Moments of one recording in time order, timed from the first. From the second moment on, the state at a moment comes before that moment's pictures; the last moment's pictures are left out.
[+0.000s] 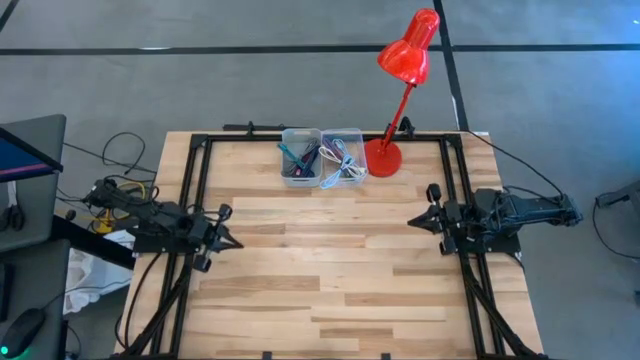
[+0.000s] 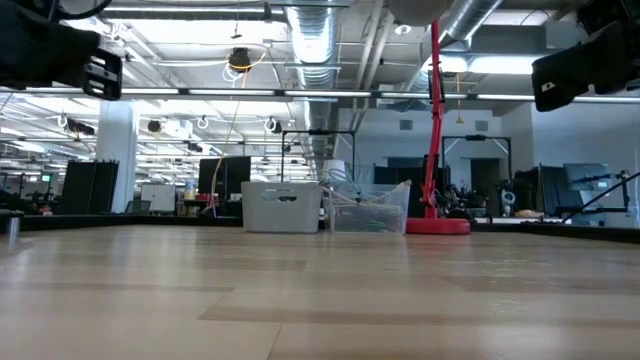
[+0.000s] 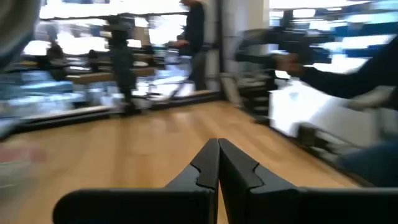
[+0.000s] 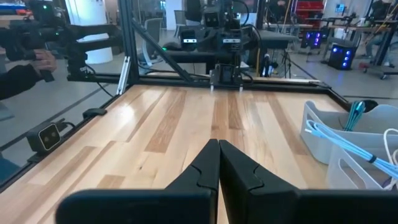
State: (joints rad) left arm -0.42 0.02 0.01 0.03 -0.09 0.11; right arm 0.12 0.04 0.16 -0.23 0.02 -0.02
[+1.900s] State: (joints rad) left arm 0.01 0.05 0.01 0.04 0.14 0.14; right arm 0.12 0.00 0.11 -0.21 0.17 -0.06
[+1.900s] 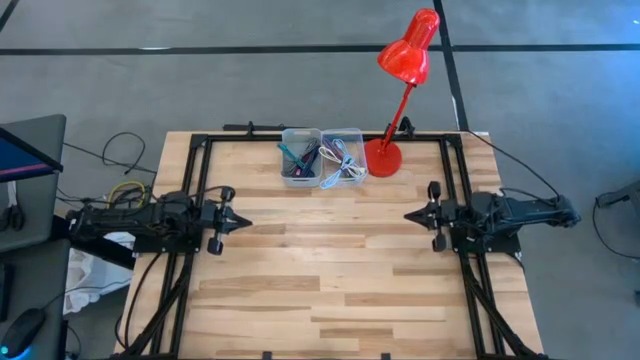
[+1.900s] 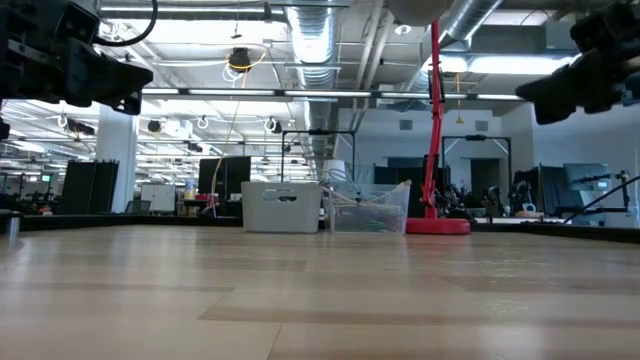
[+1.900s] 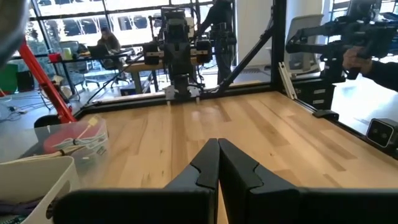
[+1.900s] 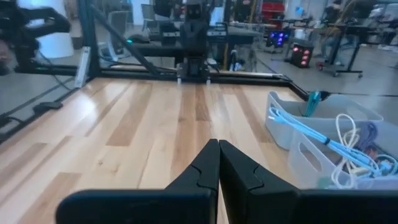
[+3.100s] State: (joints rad) left arm 0.01 0.13 0.01 0.12 0.05 0.21; right arm 0.12 0.00 0.17 -0.28 0.21 -0.16
